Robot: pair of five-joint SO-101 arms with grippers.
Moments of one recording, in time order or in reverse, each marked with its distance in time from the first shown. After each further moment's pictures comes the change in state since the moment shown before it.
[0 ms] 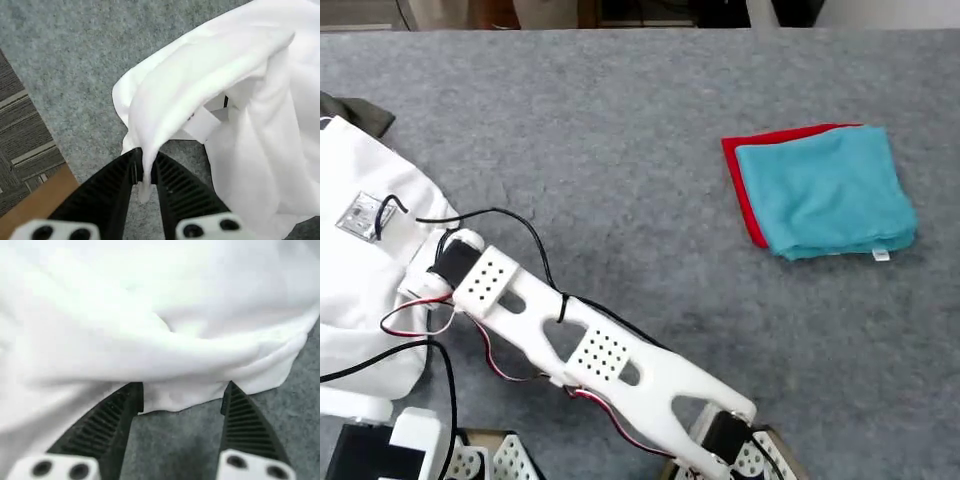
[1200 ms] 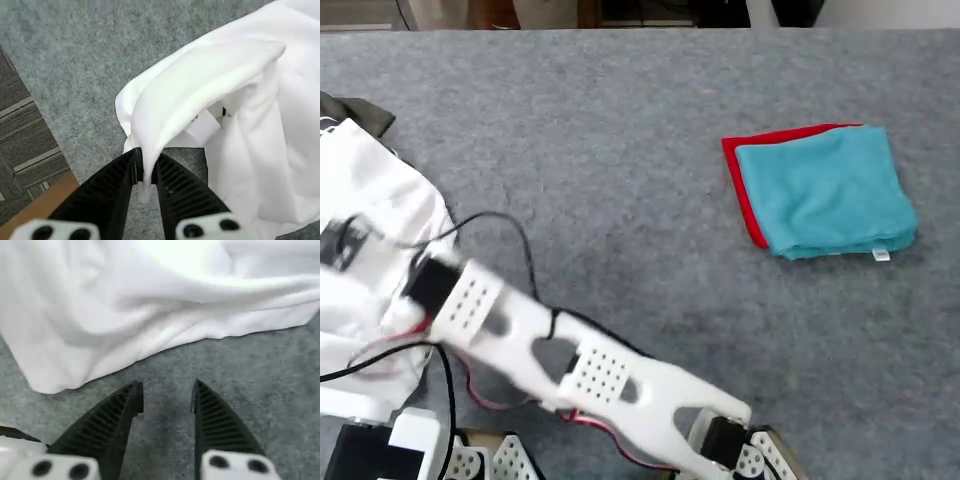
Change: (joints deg) left arm 0.1 0.0 -2.4 -0.4 0.0; right arm -8.2 -11.3 -1.5 27.2 -2.9
